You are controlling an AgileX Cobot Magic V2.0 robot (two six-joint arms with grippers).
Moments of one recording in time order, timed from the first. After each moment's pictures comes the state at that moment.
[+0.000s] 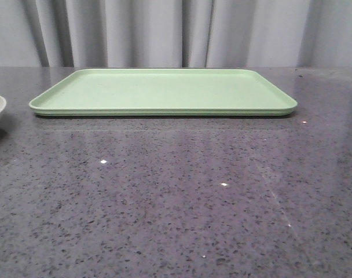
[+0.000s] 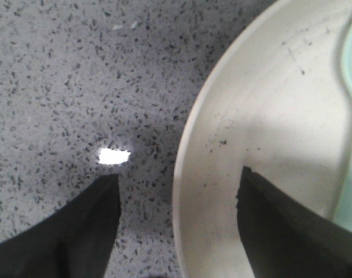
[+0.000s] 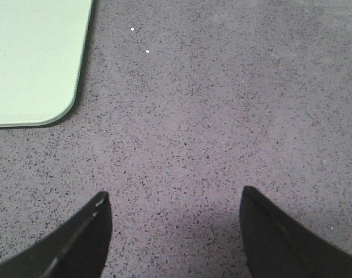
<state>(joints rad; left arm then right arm) 0.26 1.42 -1.02 0.02 0.93 0.05 0.03 0.68 -0.68 -0.02 0.66 0.14</state>
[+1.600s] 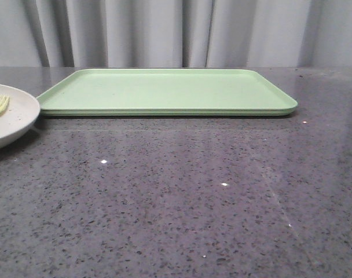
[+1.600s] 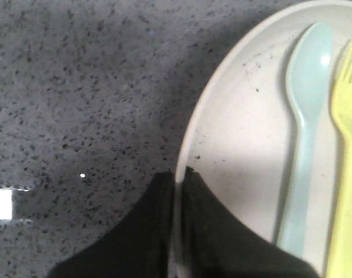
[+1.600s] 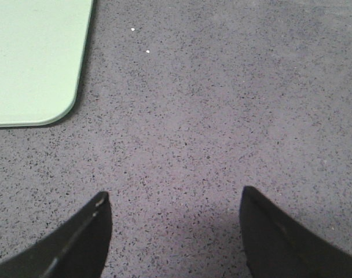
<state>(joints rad) 0.40 1.40 -1.05 -0.47 1.03 0.44 0.03 0.68 -0.68 -0.02 0.66 0.14</state>
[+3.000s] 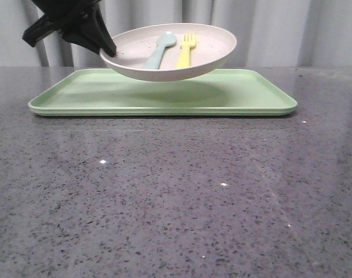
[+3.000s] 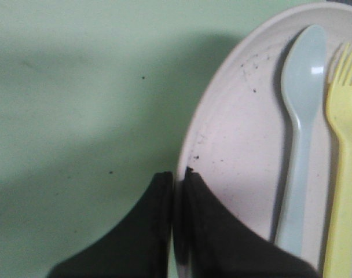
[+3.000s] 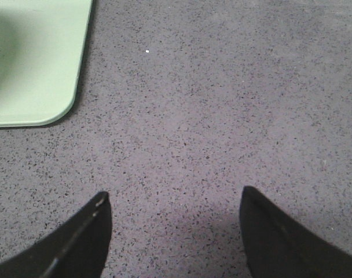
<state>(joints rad) -0.25 1.87 -1.61 -0.59 0.77 0.03 0.03 0.68 -0.68 -0.02 0.66 0.14</state>
